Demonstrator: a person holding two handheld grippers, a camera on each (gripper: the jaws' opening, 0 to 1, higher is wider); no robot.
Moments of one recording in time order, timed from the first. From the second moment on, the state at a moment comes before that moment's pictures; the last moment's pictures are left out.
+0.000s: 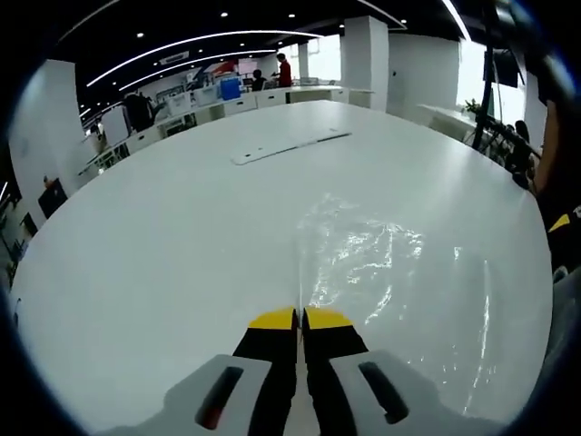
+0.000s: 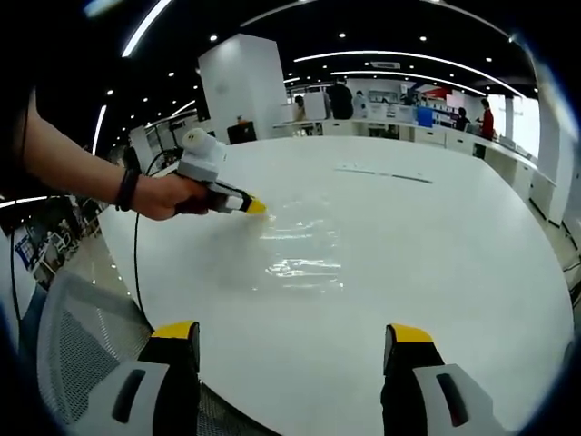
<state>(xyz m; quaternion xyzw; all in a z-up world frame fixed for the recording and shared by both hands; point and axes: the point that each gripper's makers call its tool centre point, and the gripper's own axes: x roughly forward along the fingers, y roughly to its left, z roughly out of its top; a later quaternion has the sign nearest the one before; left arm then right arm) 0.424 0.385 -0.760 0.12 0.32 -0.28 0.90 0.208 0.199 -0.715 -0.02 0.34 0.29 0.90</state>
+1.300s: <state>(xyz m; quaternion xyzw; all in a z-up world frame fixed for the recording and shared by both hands) 0.345 0.337 -0.690 0.28 0.20 -0.41 0.84 0.257 0.228 -0.692 -0.05 0.31 0.34 0.89</state>
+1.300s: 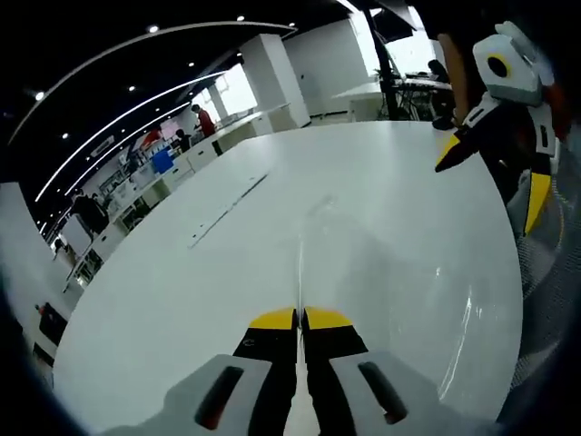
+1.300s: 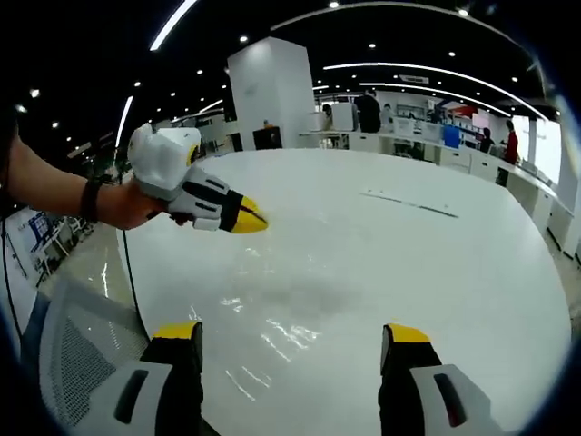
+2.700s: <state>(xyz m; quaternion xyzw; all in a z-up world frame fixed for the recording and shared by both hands) 0.290 0.304 -0.677 0.35 0.15 -0.52 0.77 0.300 0.264 -0.687 -0.10 0.32 0.44 0.84</state>
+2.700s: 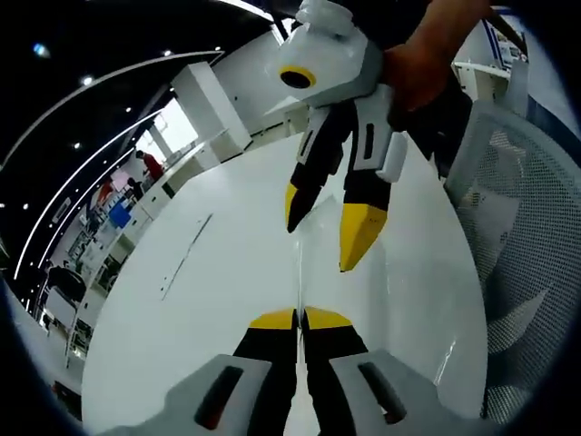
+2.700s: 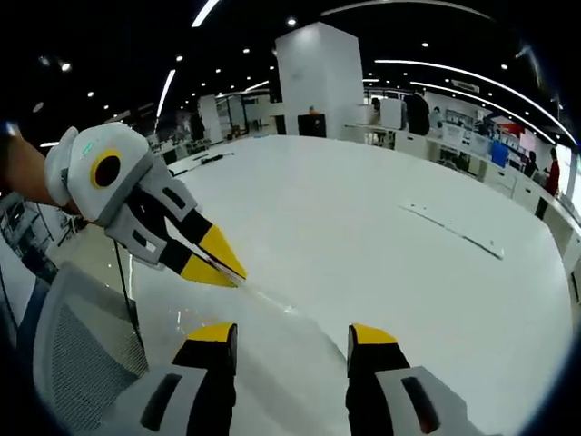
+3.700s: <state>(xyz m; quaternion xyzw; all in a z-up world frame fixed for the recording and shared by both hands) 0.297 0.314 -0.681 0.34 0.16 -0.50 0.78 0.290 0.285 -0.693 -0.09 0.33 0.46 0.82</state>
